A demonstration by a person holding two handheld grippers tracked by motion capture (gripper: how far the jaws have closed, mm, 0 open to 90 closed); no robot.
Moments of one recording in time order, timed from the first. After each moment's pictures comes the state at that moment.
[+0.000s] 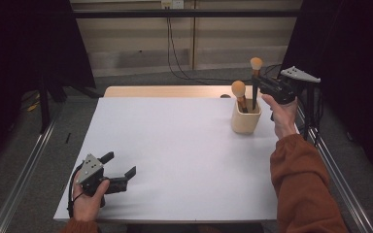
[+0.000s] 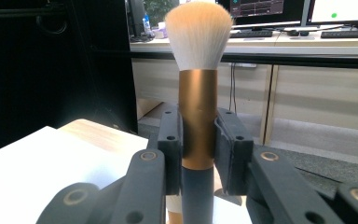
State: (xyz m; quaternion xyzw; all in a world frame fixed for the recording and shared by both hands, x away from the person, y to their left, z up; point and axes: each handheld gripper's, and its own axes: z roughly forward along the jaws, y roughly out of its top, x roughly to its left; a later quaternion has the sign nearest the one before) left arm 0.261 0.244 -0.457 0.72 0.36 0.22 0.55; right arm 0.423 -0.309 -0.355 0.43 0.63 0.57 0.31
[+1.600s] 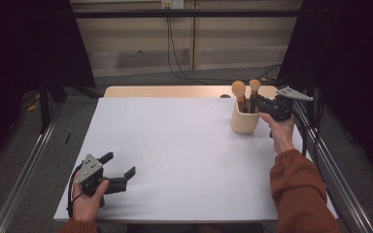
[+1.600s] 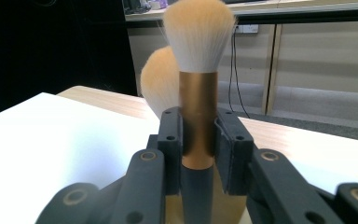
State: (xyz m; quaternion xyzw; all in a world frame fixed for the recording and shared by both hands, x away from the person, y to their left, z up) left arm 0.261 0.246 -0.458 0.72 0.37 0.22 0.54; right arm 0.408 -0.316 -0.413 0.46 0.64 0.55 0.28
